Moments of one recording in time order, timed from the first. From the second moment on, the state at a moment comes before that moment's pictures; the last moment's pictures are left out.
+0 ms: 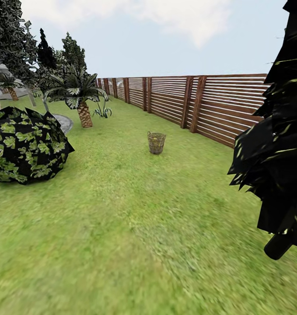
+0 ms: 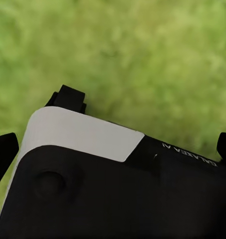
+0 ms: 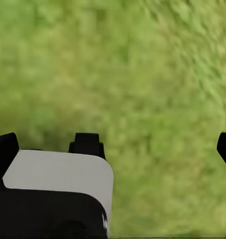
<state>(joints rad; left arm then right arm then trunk) -0.31 0.01 0.27 -0.11 0.16 0.20 -0.01 -0.34 -0.03 0.01 0.05 0.09 -0.11 -0.08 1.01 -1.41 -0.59</state>
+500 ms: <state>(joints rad) -0.31 0.01 0.28 -0.02 0.16 0.19 0.00 -0.33 -0.03 0.01 0.05 0.09 -0.11 -0.08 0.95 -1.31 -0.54</state>
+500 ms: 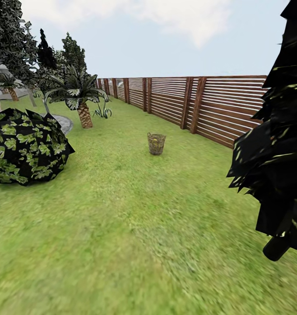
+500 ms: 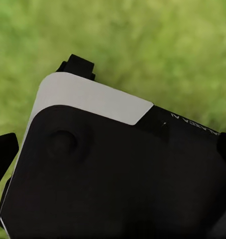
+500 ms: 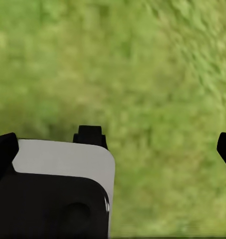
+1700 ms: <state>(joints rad) -0.31 0.02 0.28 -0.02 0.16 0.16 0.00 -0.32 -0.02 0.01 0.05 0.09 -0.11 -0.08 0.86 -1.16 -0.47</state>
